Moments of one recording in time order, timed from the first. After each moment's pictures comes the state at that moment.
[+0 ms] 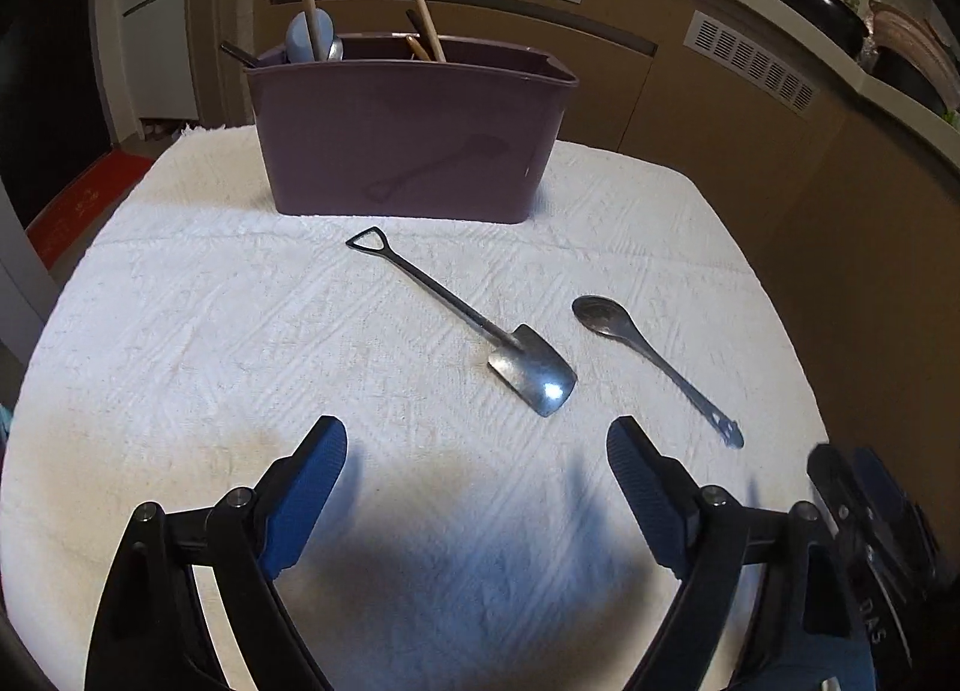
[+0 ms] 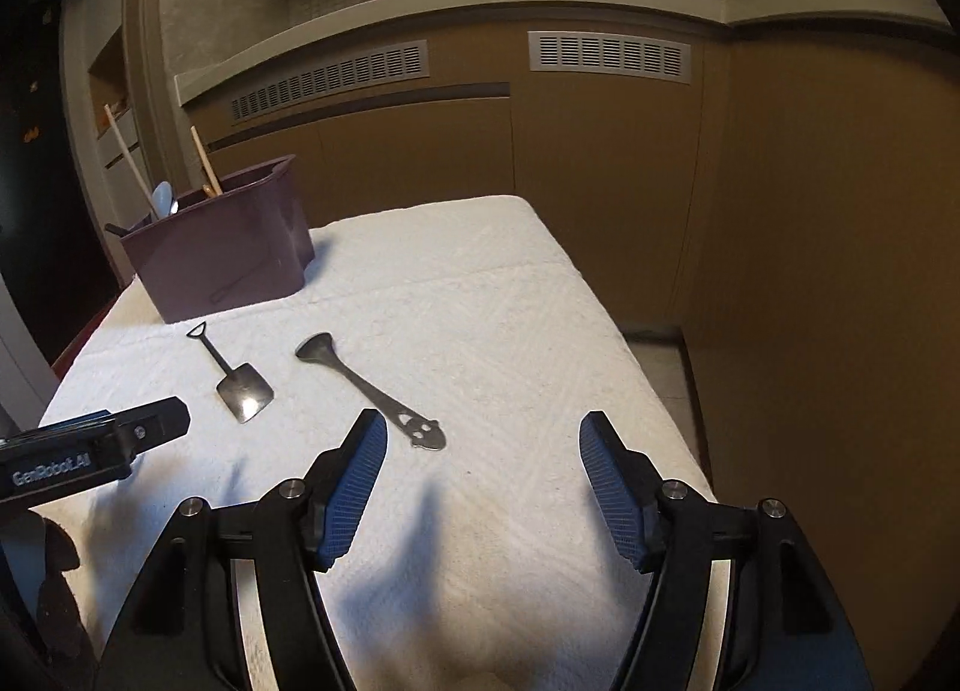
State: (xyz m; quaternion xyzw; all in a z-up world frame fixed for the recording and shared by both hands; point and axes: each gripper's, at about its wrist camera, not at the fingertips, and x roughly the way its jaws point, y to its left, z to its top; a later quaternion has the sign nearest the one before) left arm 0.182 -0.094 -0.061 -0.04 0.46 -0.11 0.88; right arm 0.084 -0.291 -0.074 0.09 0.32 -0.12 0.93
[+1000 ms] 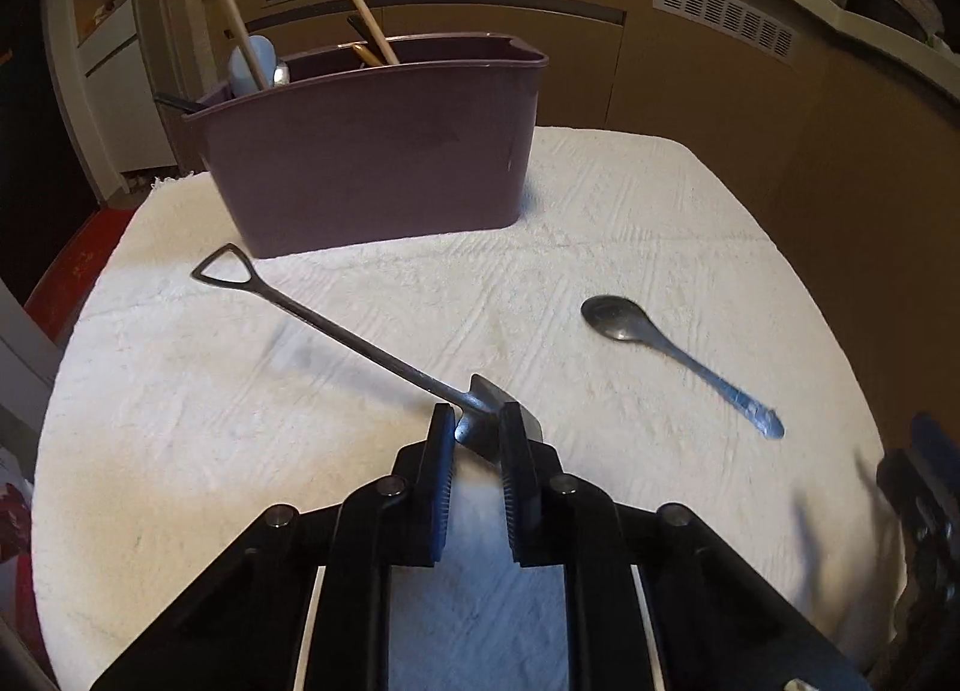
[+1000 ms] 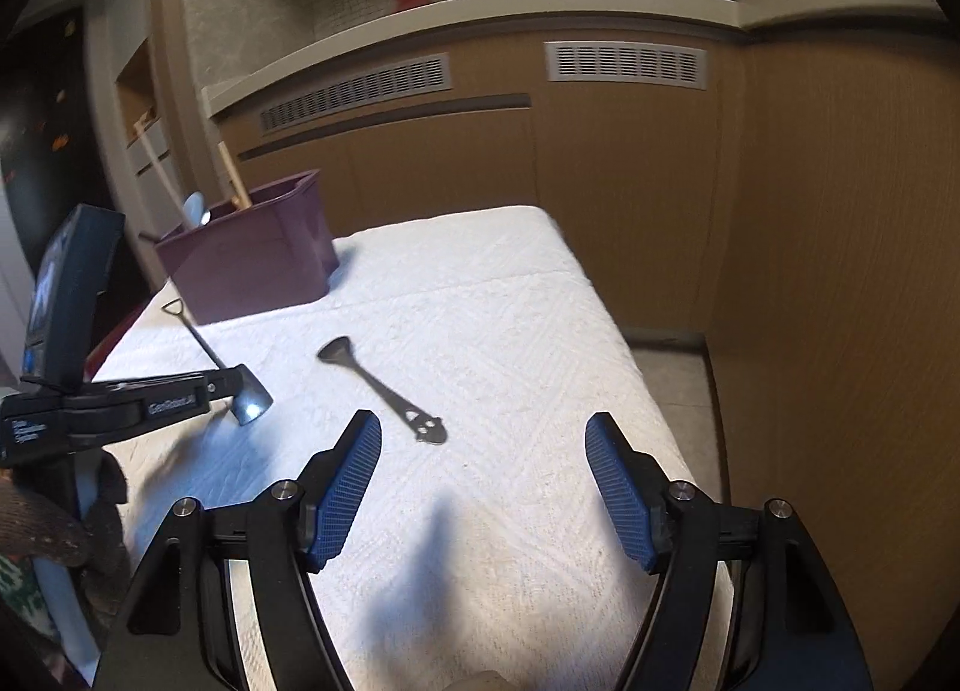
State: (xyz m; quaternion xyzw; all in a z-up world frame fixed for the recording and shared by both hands) left arm 0.192 -0.095 -0.063 0.05 0.45 -0.13 0.88; right arm 0.070 -0.299 -0.066 0.08 0.31 -0.07 0.94
